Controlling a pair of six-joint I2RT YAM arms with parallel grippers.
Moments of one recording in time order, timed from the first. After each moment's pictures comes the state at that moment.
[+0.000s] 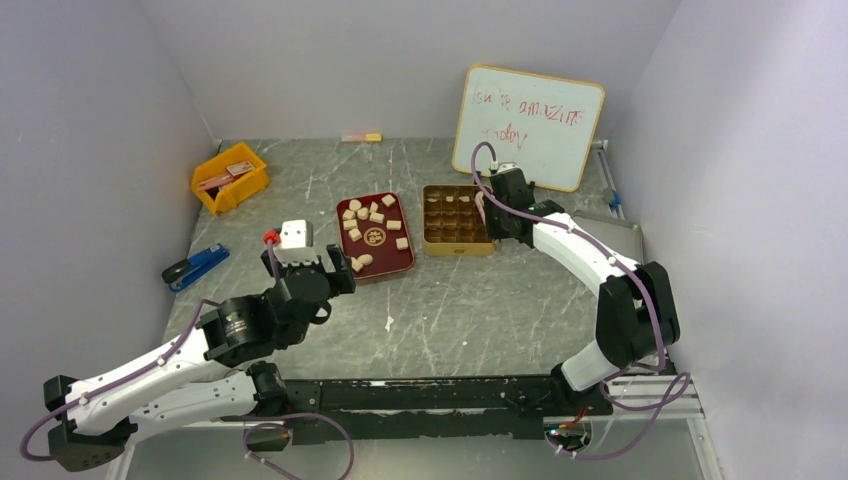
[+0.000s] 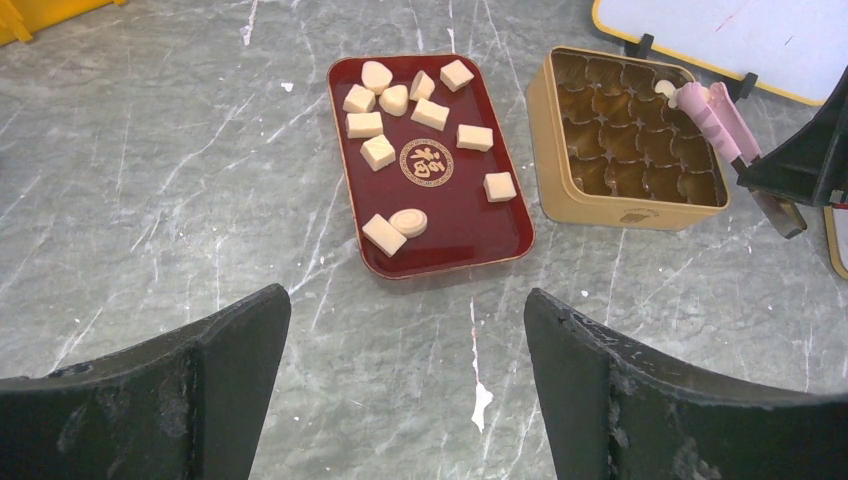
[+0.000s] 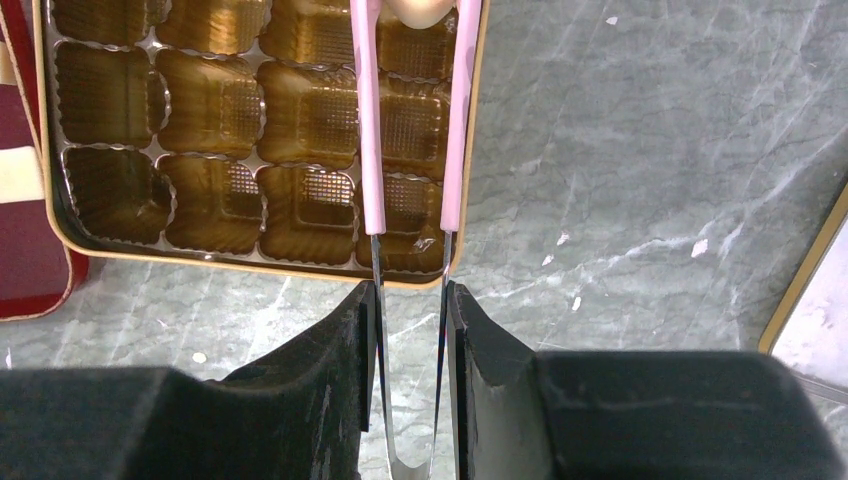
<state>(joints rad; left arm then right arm) -1.08 0.72 0.82 -0.63 -0.91 -0.72 0.39 1.54 1.10 -0.43 0.17 0.24</state>
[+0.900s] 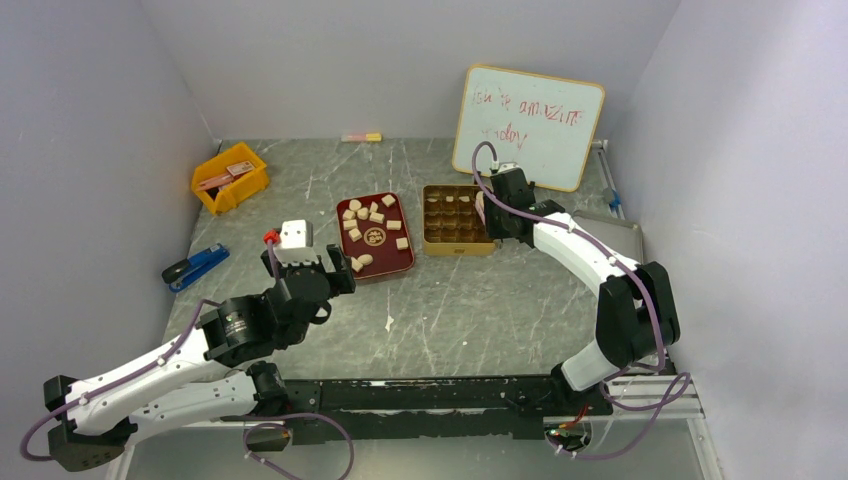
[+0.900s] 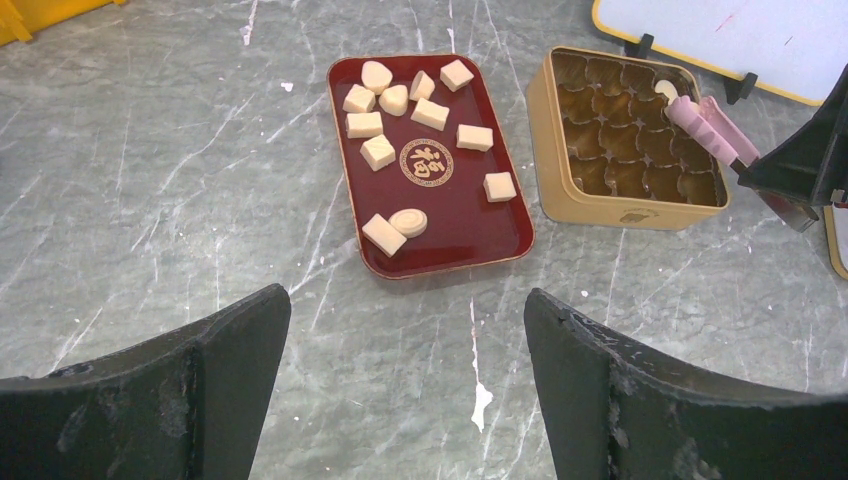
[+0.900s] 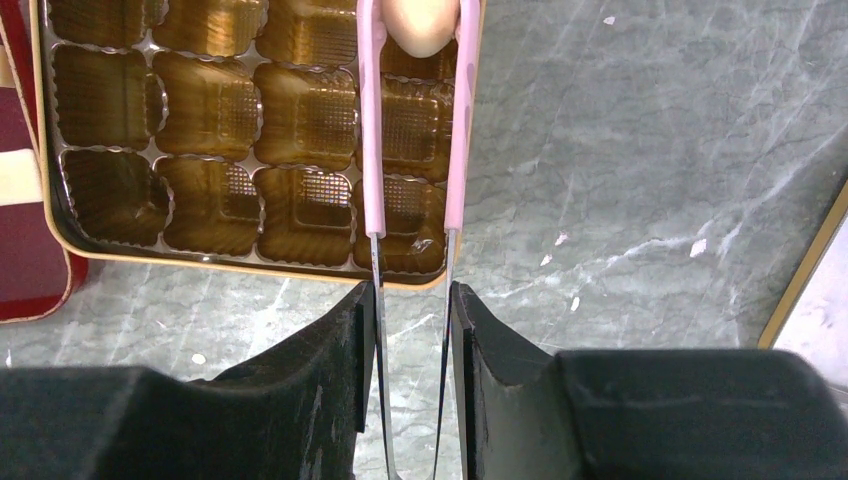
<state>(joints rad) -1.08 0.72 0.82 -0.63 -0.91 -0.72 0.39 1.54 1.10 -0.43 0.17 0.24</state>
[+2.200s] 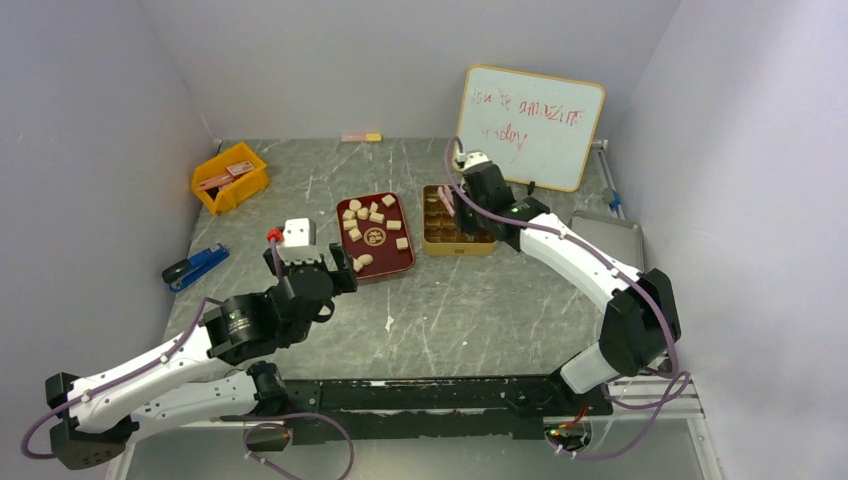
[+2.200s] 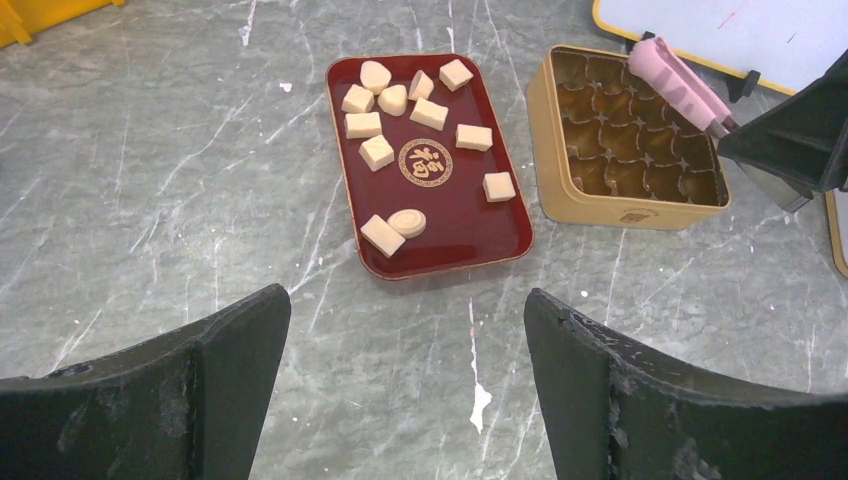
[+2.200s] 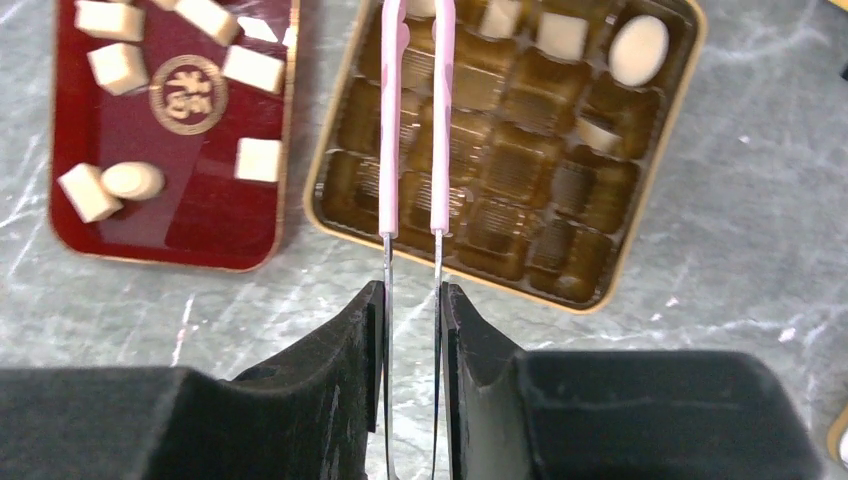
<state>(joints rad) -1.08 0.74 0.84 -0.63 -0.91 -0.72 0.55 1.51 1.21 -0.44 0.13 0.24</state>
